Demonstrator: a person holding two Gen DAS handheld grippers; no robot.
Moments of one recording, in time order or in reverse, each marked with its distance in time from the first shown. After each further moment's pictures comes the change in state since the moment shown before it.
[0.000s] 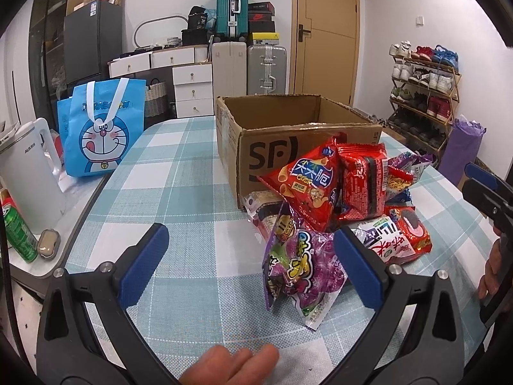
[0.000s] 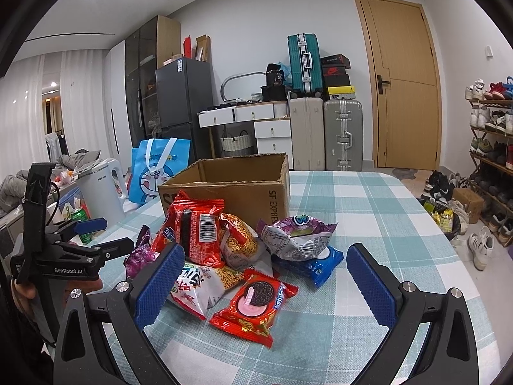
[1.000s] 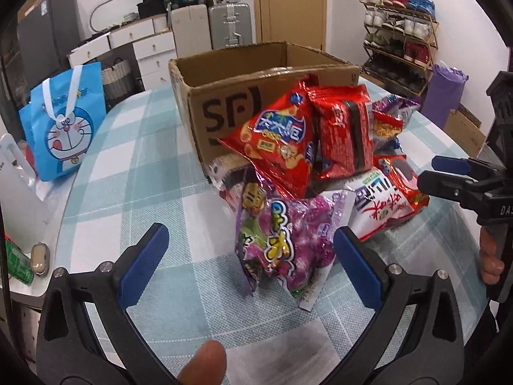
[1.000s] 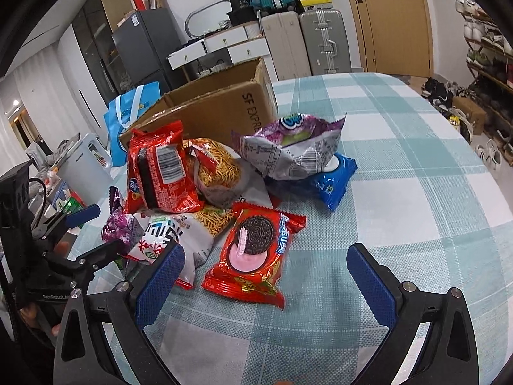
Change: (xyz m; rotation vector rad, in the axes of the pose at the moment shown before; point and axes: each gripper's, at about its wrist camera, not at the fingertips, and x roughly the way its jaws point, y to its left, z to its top) left arm 0.040 -0.019 -0.001 0.147 0.211 -0.102; right arm 0.072 -0.018 -0.024 0.208 0.384 0.008
